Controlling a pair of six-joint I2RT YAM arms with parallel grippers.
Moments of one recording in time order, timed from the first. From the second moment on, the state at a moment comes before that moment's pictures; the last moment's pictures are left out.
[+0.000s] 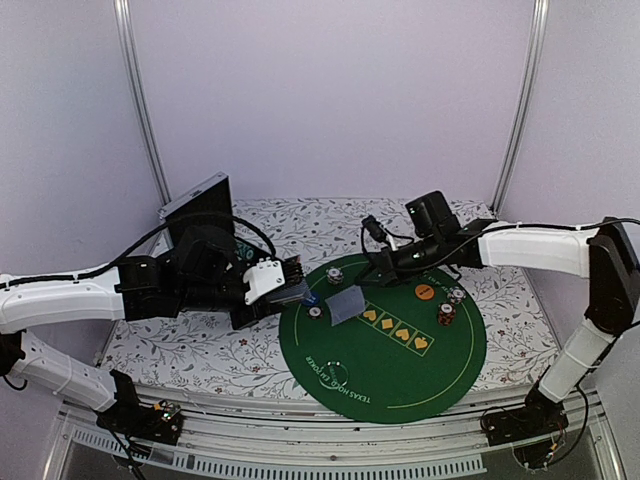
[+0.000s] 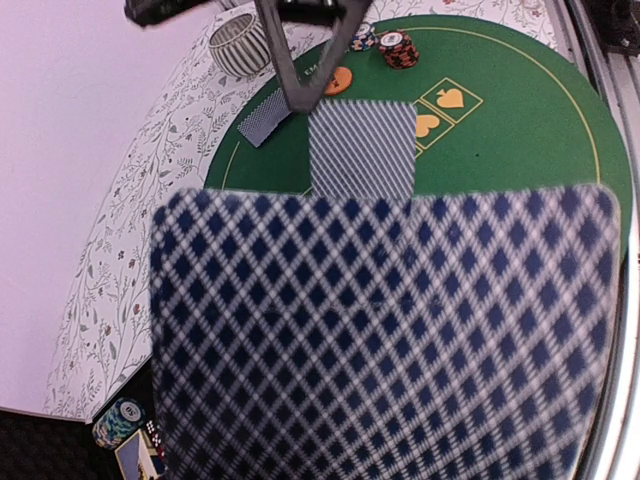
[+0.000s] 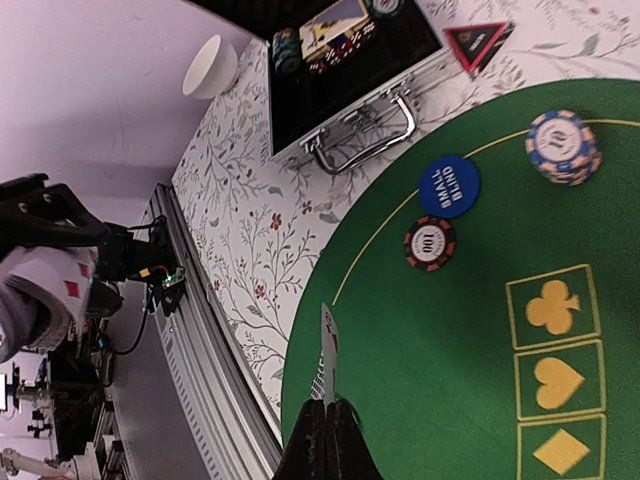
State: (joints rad) left arm -0.99 1.21 0.87 -0.29 -0.05 0.46; right arm 0.67 1.62 1.13 -0.25 -0.63 0.39
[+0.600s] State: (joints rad) left arm -0.99 1.21 0.87 -0.29 -0.05 0.46; right arm 0.80 2.03 1.21 0.11 -0.86 0.54
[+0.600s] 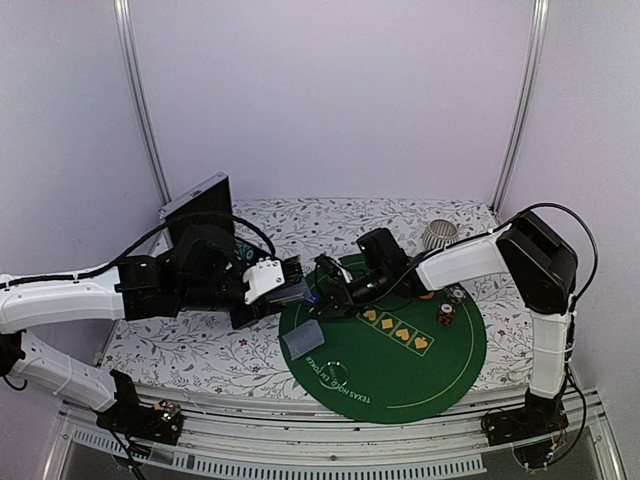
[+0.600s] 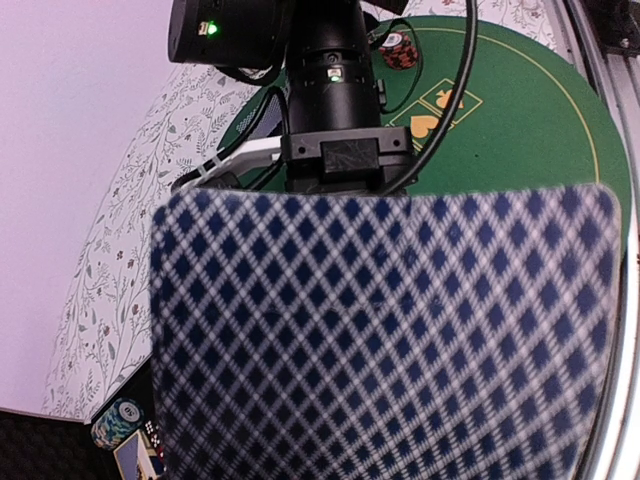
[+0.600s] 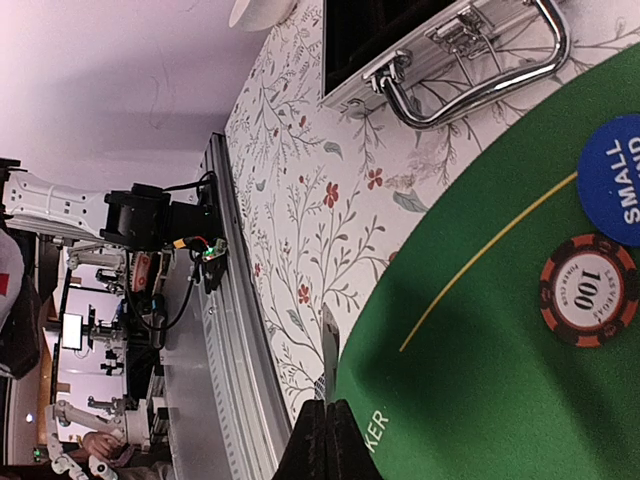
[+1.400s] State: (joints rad) left arm -0.99 1.21 0.87 -0.29 -0.04 0.46; right arm 0.82 2.05 1.26 -0.06 -0.64 0.50
